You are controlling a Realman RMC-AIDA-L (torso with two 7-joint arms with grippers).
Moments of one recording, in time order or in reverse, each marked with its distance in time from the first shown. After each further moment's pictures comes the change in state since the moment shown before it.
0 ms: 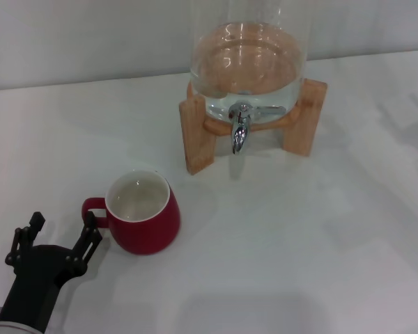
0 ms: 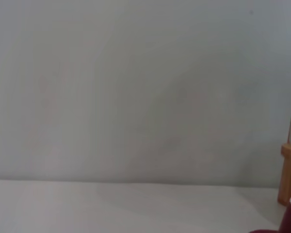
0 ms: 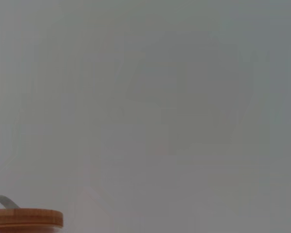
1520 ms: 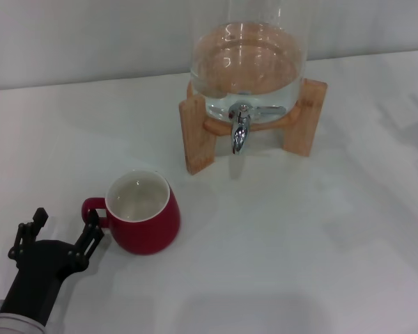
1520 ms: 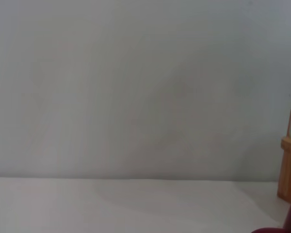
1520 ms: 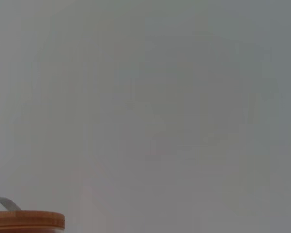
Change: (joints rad) left arm -0.029 0.003 -0.004 0.015 0.000 -0.029 -0.012; right arm 0.000 -0.002 0.000 0.000 -0.001 -0.006 0.000
